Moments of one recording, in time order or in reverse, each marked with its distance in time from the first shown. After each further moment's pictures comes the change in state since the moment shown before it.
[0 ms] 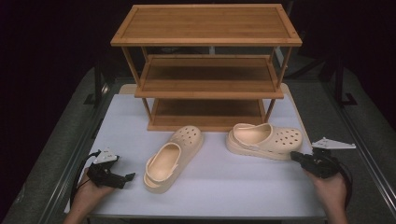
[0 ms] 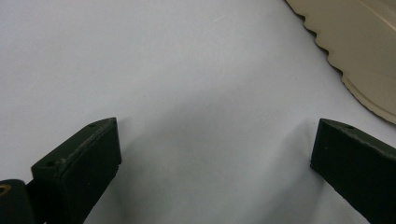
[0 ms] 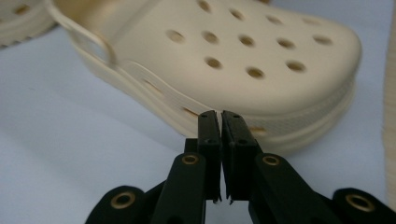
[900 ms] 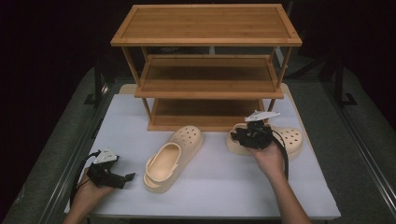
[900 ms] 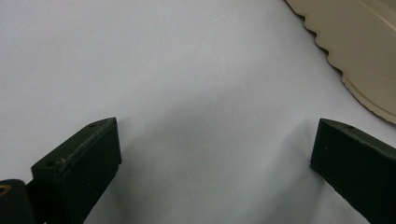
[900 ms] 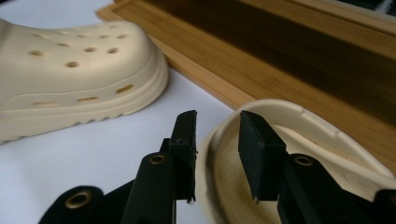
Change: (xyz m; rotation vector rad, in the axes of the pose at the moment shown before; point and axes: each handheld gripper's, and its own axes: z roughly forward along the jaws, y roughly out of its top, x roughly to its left) left arm 0.000 0.000 0.000 -0.003 0.000 -0.001; right arm 0.110 0.103 0.102 0.032 0.160 -0.179
